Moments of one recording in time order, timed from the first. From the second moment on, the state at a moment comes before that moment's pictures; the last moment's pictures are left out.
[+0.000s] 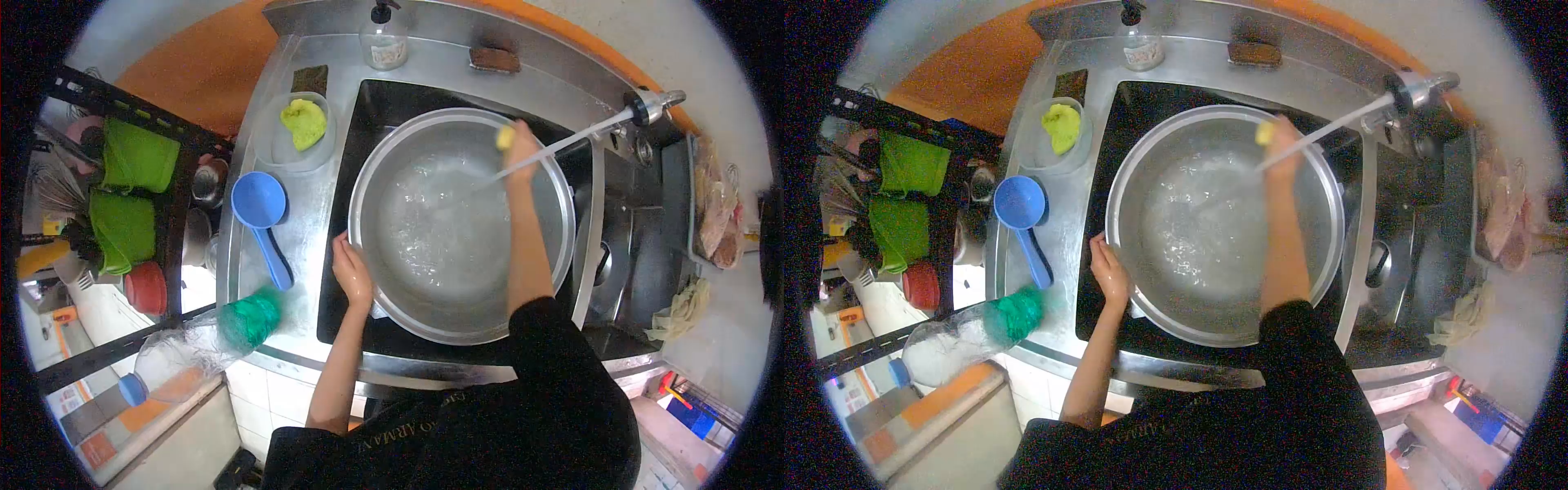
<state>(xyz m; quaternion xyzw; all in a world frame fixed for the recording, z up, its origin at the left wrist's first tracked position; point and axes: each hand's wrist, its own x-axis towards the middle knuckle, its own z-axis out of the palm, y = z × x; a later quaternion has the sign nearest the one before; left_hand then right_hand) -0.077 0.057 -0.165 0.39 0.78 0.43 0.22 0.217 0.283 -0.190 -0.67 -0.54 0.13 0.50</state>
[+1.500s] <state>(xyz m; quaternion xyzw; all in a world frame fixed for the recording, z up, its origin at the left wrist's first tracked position) -0.075 0.064 -0.158 0.43 0.79 0.38 0.22 -0.052 0.100 -0.278 -0.61 -0.47 0.48 0.42</state>
